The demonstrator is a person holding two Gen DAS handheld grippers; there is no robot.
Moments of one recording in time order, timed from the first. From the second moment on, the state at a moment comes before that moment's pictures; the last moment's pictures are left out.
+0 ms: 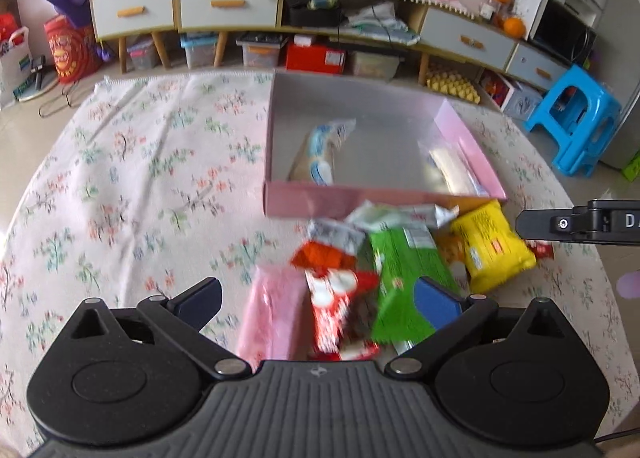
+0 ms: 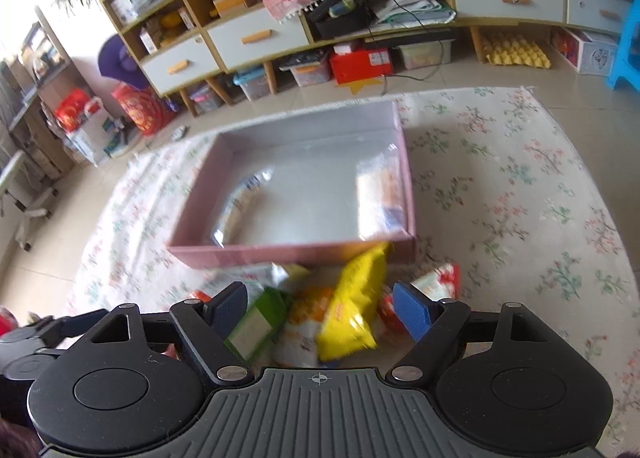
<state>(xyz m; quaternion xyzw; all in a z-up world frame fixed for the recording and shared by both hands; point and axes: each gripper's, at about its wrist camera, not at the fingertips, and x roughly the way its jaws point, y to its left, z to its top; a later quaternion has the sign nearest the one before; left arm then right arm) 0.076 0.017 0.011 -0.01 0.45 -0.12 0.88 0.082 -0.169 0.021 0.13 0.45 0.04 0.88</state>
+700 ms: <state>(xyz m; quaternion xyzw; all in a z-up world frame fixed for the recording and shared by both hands) 0.087 -0.018 -0.008 -0.06 0.46 -0.19 0.87 0.100 -0.173 -0.007 0.15 0.46 0.03 0.87</state>
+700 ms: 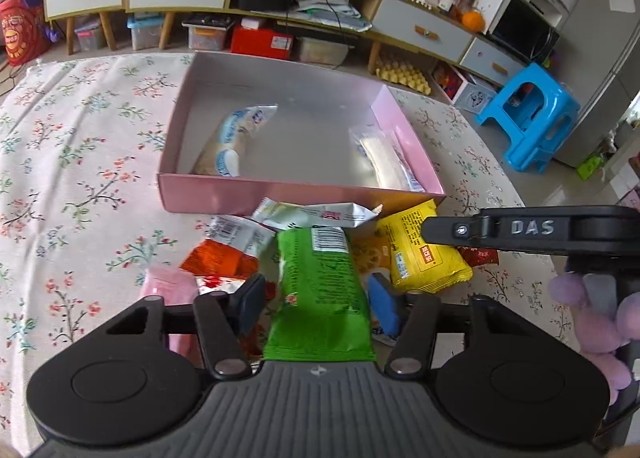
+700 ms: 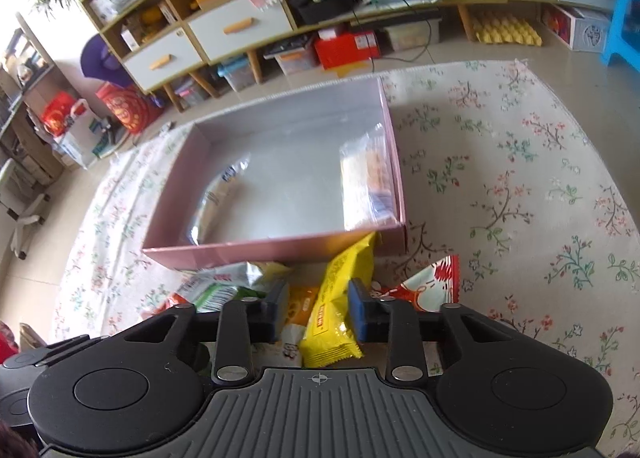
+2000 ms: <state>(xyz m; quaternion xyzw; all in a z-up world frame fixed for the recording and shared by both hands) 0.076 0.006 -0.001 -0.07 0.47 -0.19 0.86 0.117 -0.111 -0.042 0.03 0.51 0.03 0.86</state>
